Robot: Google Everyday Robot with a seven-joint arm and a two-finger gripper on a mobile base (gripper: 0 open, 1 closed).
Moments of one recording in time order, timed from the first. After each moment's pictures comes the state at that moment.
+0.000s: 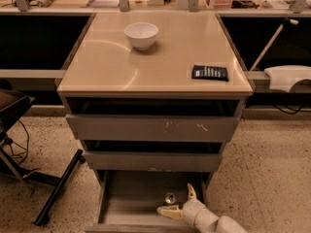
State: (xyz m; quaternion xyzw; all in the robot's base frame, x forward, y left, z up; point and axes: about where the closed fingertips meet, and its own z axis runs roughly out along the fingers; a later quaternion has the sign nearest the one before) arm 0.498 -0.087 0.318 -0.22 0.78 0.26 0.52
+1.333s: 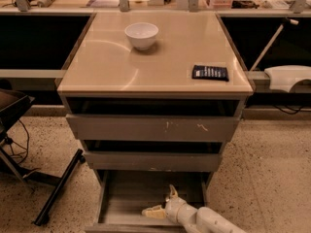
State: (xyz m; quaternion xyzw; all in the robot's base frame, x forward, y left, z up) arm 0.511 -0.013 0.266 -0.26 0.79 0.29 0.47
